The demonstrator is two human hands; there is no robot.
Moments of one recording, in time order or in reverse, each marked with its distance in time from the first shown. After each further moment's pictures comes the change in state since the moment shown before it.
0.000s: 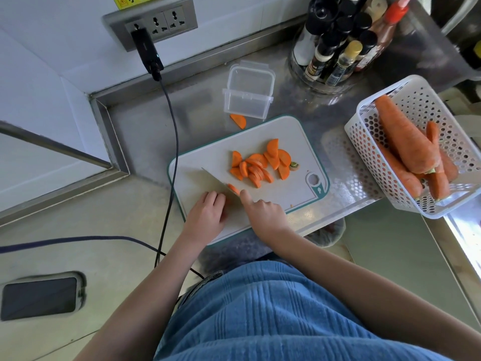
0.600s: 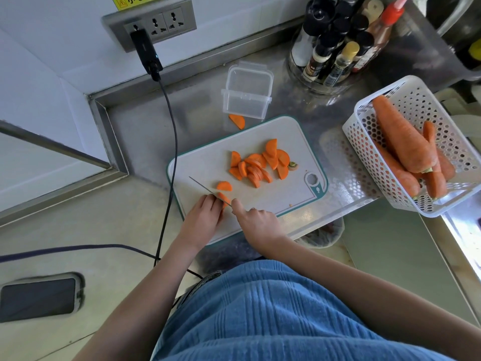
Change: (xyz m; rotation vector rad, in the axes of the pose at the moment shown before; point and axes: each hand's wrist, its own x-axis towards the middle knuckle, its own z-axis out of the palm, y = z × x) left_hand -0.007 -0.013 0.018 0.048 0.218 0.130; right_hand -0.014 -0.014 -0.002 0.028 -0.027 -0.078
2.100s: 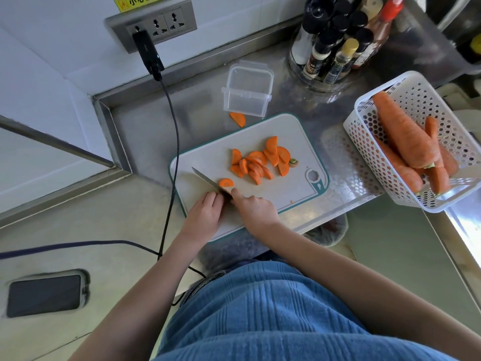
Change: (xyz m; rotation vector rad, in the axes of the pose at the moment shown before) left_hand 0.005 0.007 -0.014 -0.012 -0.136 -0.077; right_hand 0.026 0.004 0.012 0.071 0.047 0.072
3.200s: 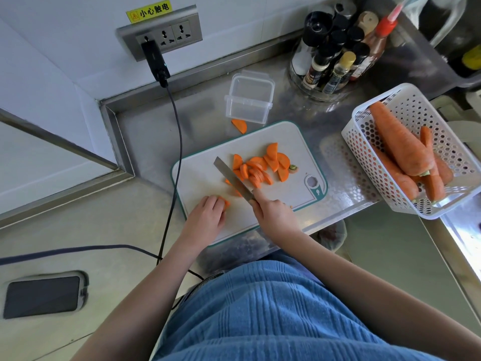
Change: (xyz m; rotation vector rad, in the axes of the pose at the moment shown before) left_hand 0.000 0.001 -0.006 -0.030 -0.073 -0.005; right_hand -0.026 0.028 -0.012 0.287 0.112 0.092
